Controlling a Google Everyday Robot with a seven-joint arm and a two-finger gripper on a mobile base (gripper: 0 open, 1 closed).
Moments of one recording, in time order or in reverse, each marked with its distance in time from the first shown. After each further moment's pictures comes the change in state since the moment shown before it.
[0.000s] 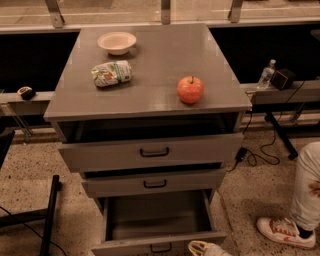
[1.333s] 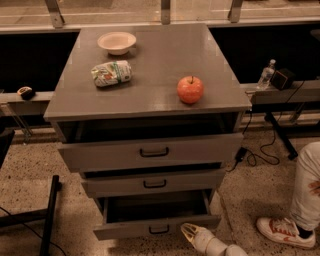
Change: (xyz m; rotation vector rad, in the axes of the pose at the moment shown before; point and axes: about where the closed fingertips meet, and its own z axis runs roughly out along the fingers) arm -0.016 -0.054 0.062 0.141 -0.070 -0.047
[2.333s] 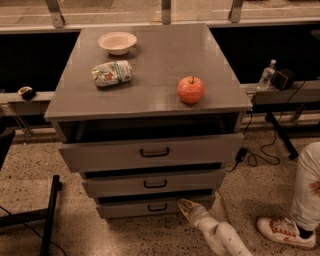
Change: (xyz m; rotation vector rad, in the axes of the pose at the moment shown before) arm -0.019 -0.100 0.065 0.169 -0.016 -0.063
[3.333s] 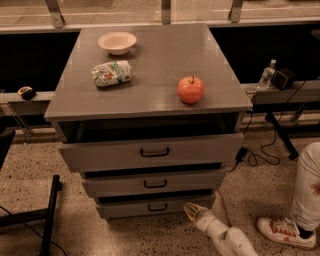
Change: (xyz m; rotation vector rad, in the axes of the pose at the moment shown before) arm -0.002 -0.001 -0.040 -0.024 -0.041 -0.058
